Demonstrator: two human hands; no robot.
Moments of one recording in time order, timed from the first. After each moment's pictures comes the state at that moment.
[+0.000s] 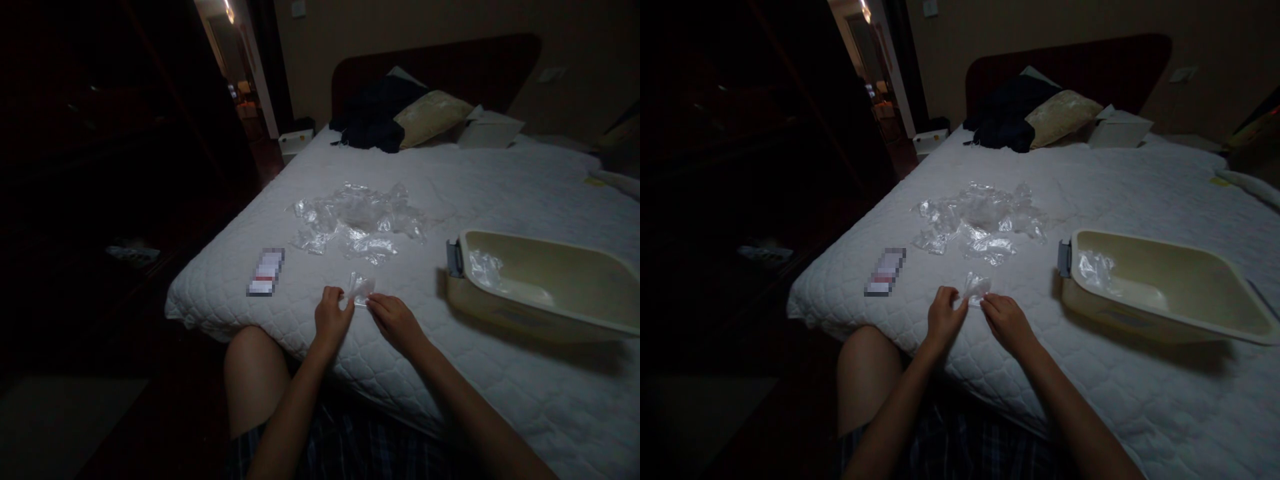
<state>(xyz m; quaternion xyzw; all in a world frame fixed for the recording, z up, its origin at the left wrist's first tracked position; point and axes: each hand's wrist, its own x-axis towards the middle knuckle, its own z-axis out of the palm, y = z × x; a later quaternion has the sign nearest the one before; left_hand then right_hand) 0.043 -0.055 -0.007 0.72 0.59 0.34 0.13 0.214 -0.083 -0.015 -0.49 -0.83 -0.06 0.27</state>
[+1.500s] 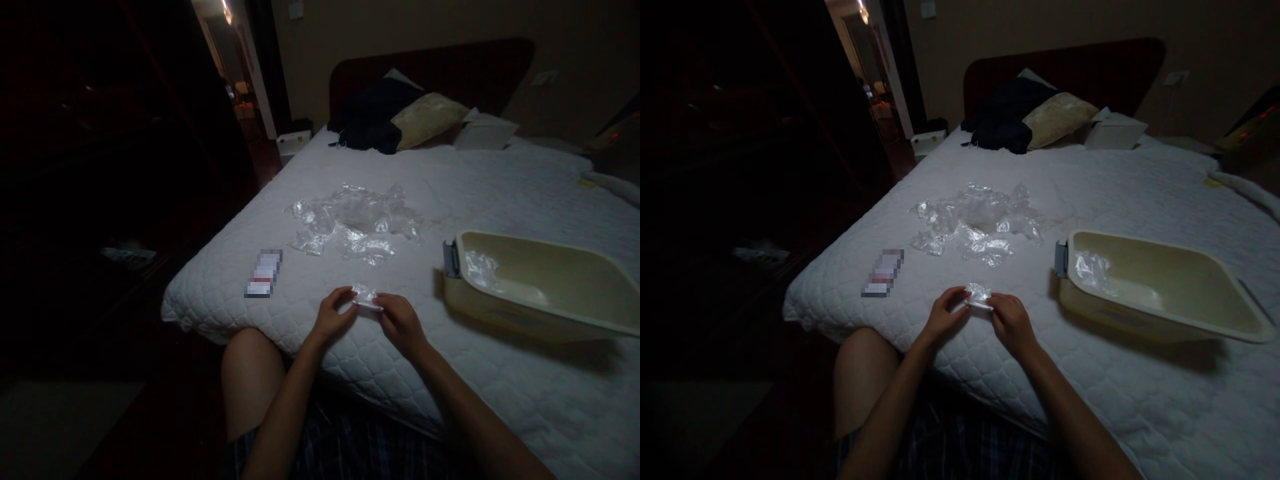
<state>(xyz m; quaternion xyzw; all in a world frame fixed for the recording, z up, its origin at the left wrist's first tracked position) 0.040 -0.044 -0.015 0.61 0.39 0.47 0.50 0.222 -0.087 -0.016 -0.51 -0.75 0.04 0.42</state>
